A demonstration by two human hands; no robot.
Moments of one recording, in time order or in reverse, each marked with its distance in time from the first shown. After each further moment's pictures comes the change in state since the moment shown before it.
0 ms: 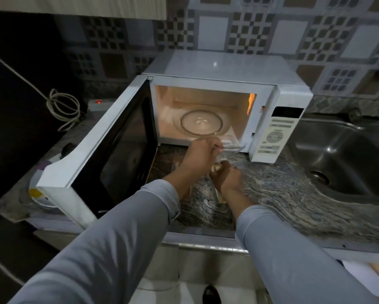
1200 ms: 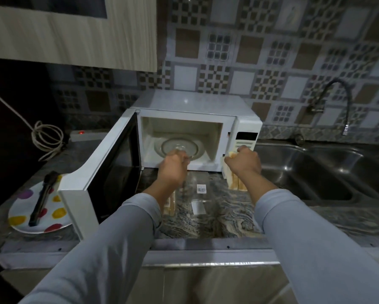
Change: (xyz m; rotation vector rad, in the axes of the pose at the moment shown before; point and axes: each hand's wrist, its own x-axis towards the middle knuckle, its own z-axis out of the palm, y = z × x) left_hand -0.019 0.009 -0.041 0.086 0.044 -0.134; right_hand -0.036 -0.019 -0.150 -0.026 0.271 0.047
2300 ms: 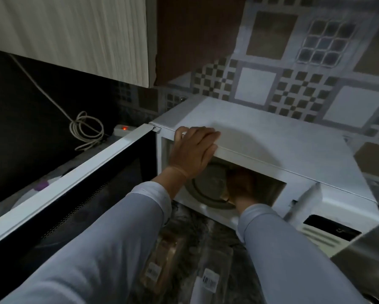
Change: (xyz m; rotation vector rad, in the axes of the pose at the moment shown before) left_hand 0.194 -0.049 0.011 0.507 0.444 0.259; right_hand 0.210 -0.087 0.183 0.093 -0.281 -0.256
